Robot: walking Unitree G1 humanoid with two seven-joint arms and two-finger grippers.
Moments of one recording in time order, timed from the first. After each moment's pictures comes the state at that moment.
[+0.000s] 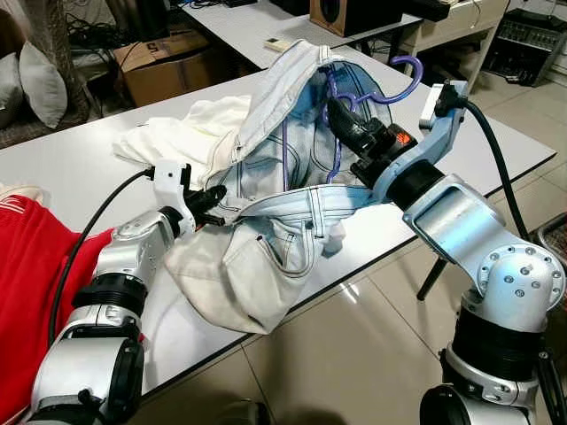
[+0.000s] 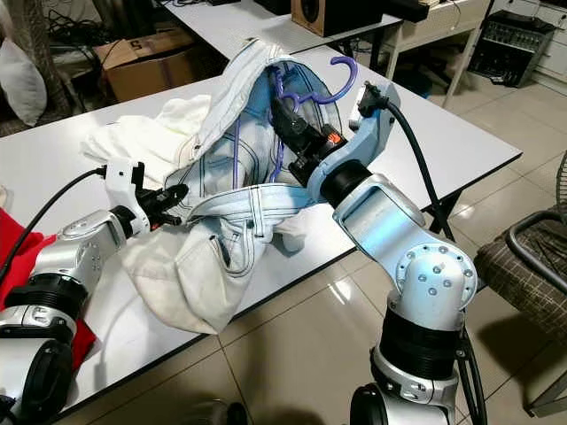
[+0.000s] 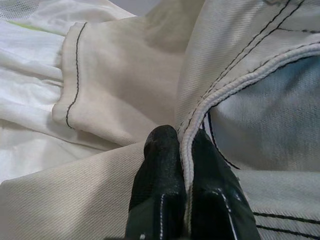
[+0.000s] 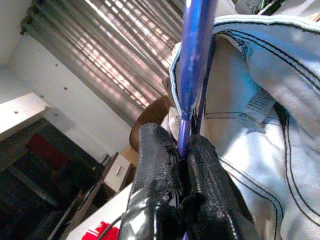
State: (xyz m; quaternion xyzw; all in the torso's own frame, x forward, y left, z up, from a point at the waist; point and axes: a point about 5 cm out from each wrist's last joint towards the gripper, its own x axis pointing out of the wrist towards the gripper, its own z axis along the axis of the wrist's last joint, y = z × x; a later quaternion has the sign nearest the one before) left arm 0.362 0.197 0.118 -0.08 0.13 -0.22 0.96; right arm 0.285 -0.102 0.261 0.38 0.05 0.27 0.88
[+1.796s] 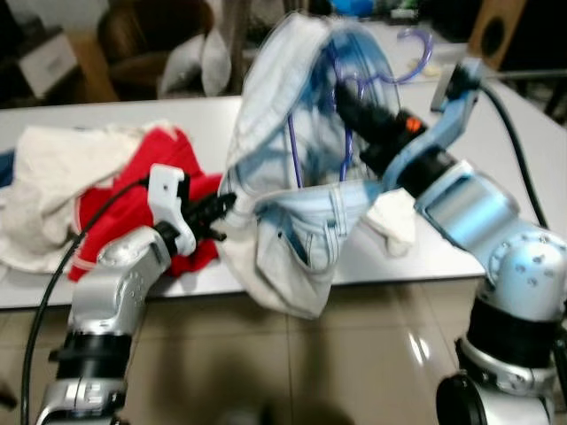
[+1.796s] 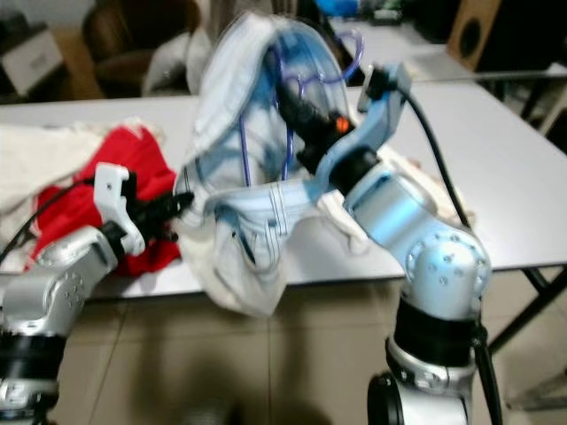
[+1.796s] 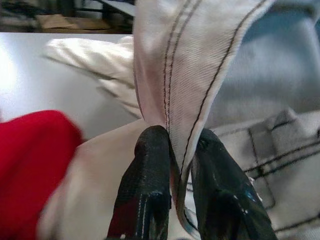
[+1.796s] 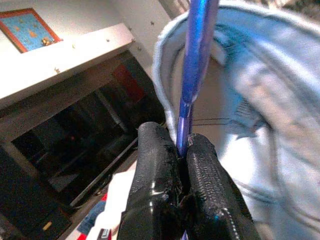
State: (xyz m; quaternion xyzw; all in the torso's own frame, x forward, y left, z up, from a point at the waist) left arm 0.318 0.175 0.151 -0.08 0.08 -0.28 0.96; right arm 0.287 -0.110 0.279 0.34 0.01 0.29 0.90
